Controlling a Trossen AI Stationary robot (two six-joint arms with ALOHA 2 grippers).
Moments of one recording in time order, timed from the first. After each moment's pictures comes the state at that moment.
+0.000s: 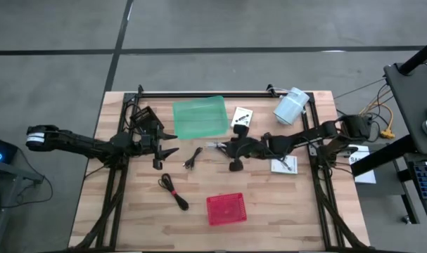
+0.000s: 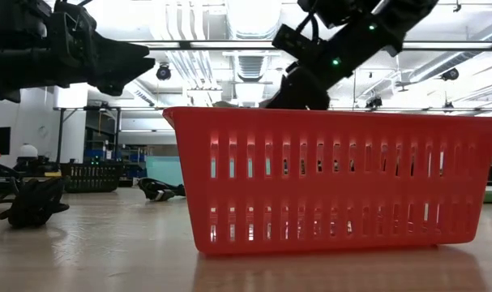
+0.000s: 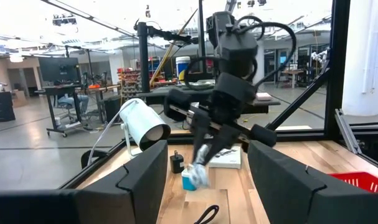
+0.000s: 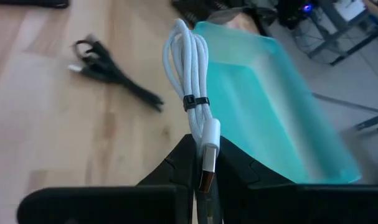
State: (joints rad) left arm 0.05 0.84 0.02 1.03 -0.06 0.07; right arm 0.04 1.63 0.88 0.15 0.40 -0.22
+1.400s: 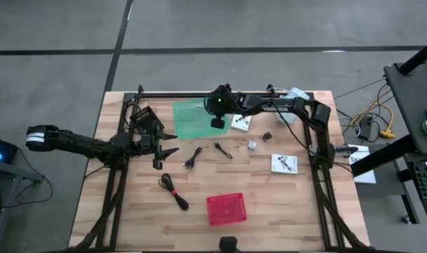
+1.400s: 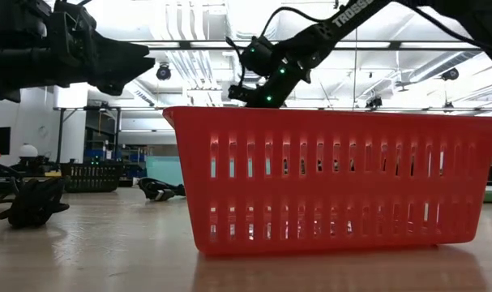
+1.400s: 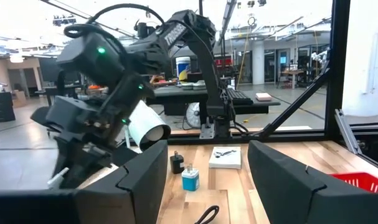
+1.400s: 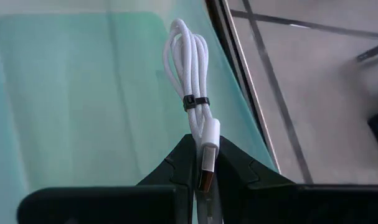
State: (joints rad) left arm 0.05 0.84 0.02 1.03 -0.06 0.07; right arm -0.40 2.03 1.51 -0.26 0.17 -0.36
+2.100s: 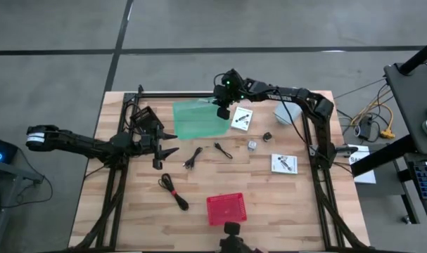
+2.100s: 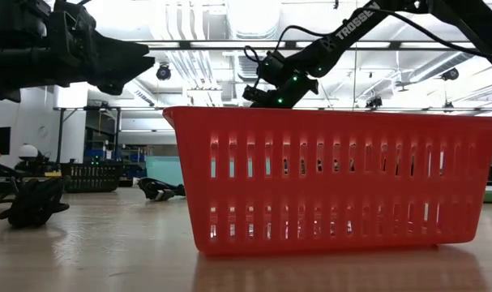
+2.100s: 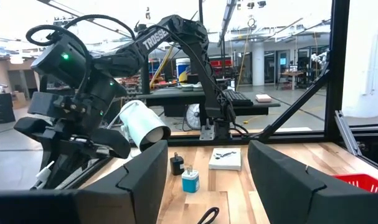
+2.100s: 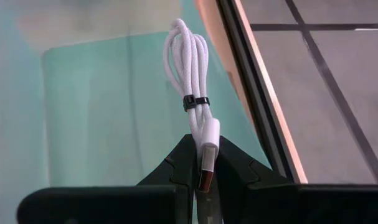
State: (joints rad) left arm 0.05 0.84 0.02 1.04 -0.06 0.07; right arm -0.57 2.03 1.52 -0.25 -0.22 -0.35
